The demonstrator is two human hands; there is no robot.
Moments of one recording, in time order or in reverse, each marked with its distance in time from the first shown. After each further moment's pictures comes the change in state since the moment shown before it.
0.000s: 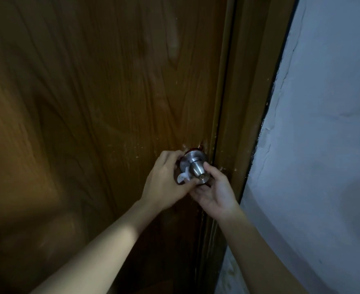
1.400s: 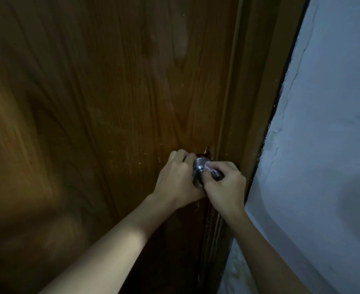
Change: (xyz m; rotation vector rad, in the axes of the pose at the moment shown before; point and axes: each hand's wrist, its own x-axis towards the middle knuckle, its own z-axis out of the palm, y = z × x) left_hand 0.016 0.022 -0.003 0.262 -0.136 0.095; right_hand 0.001 -0.002 0.005 -1.320 0.358 -1.003
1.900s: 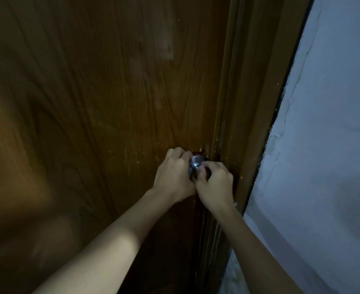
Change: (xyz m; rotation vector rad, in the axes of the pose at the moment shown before) left_hand 0.018 -0.012 0.005 0.016 0.004 -0.055; right_hand 0.011 -0.002 0.019 -0.154 -0.103 0.012
